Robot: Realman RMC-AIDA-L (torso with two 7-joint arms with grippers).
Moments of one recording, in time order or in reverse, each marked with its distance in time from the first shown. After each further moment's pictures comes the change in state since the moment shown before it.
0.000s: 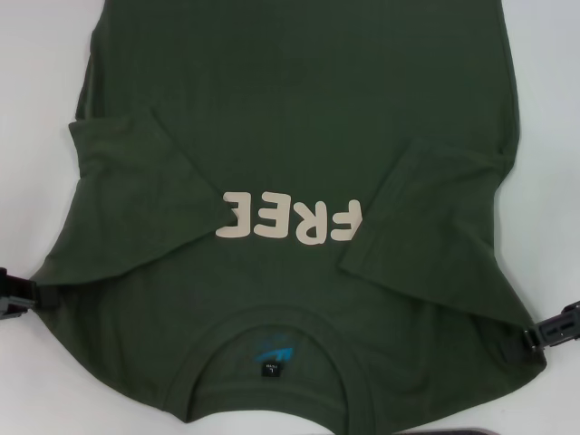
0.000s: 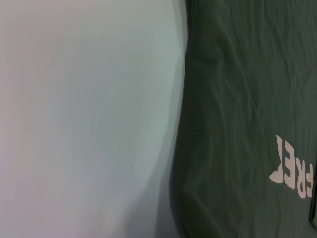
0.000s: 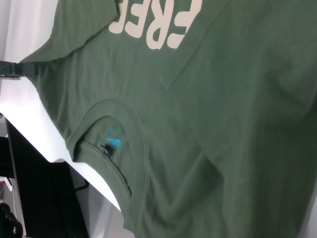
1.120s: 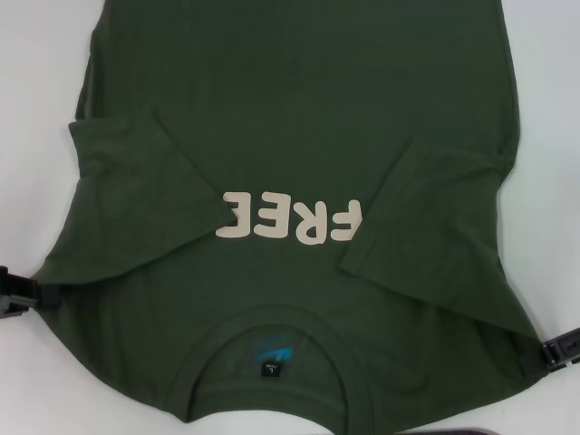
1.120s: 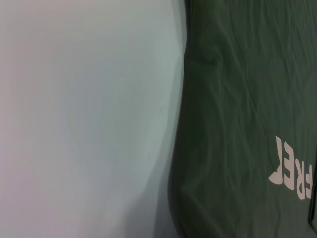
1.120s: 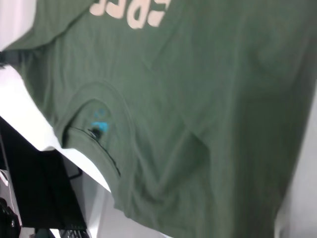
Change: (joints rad) left arm -0.002 -0.002 0.000 0.002 0.000 -0.002 -0.005; right arm -0.010 -0.012 0.003 -0.013 -0.049 -0.027 0.040
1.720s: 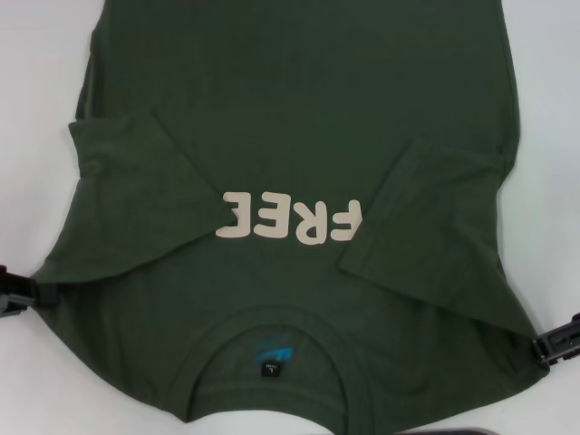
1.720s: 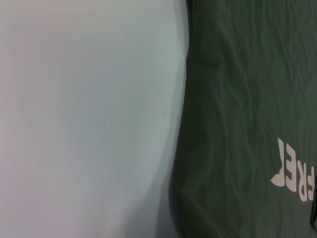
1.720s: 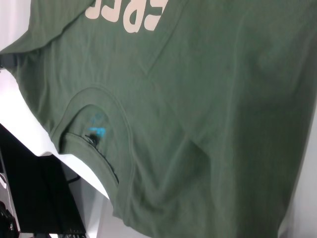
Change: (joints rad) left arm 0.000 0.002 0.000 0.000 0.000 -0.005 0.002; right arm 0.013 0.009 0.002 0.010 -0.004 0.020 0.013
